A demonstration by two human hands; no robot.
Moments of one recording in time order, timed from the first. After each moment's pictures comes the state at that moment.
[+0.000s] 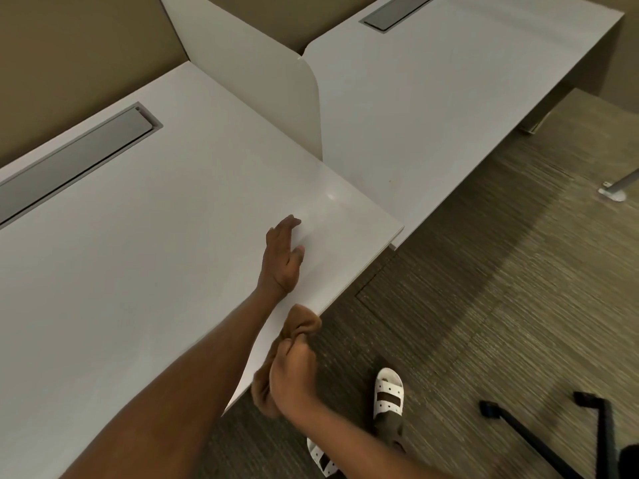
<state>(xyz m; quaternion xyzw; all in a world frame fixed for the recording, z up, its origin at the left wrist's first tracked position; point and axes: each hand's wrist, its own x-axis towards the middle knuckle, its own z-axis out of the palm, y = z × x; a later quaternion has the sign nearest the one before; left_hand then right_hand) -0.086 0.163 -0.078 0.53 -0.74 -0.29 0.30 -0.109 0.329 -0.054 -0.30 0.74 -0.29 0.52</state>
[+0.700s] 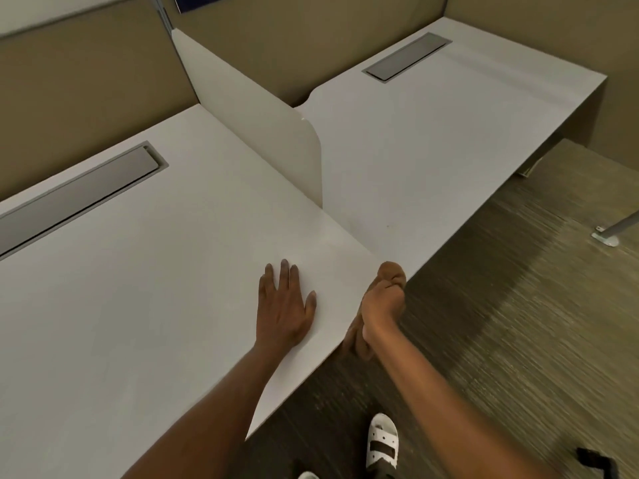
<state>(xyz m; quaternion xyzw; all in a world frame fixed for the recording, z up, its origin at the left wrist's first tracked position) -0.105 0.156 -0.086 0.63 -0.77 -0.11 0.04 -0.271 0.166 -0.046 -0.02 0.78 -0.49 0.38</state>
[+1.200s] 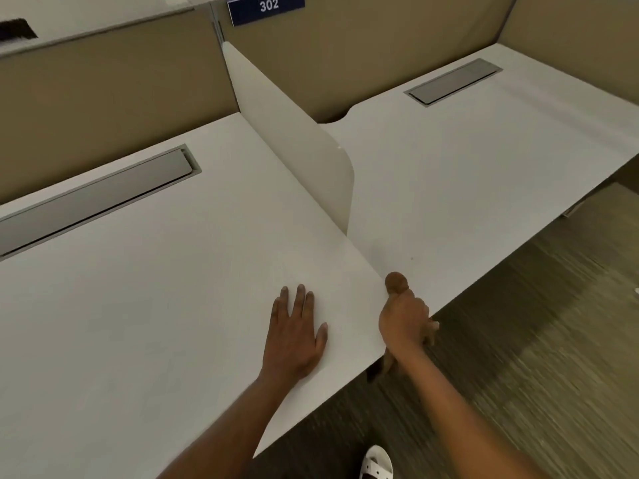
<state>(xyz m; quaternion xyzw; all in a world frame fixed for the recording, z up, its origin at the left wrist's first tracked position) -0.107 0.154 -0.083 0.64 -0.76 -0.11 0.03 -0.308 0.122 -0.055 -0.45 0.87 -0.09 0.18</state>
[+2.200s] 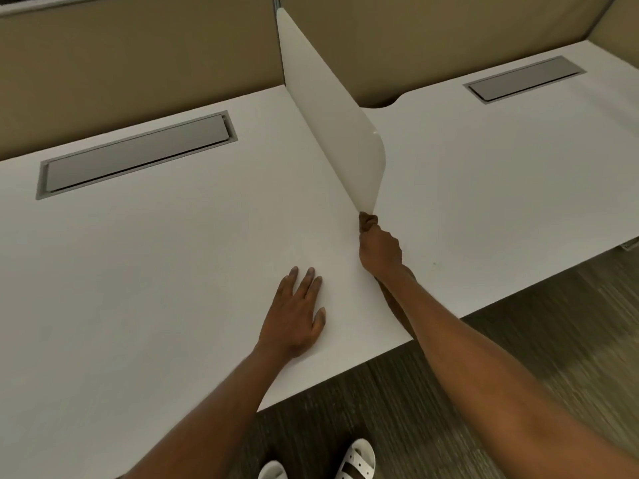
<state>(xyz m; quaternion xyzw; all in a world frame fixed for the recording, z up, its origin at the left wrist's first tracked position) -0.107 0.154 -0.080 0.65 -0.75 -0.11 0.06 -0.275 -0.005 -0.063 -0.65 0.70 -0.13 0.27</state>
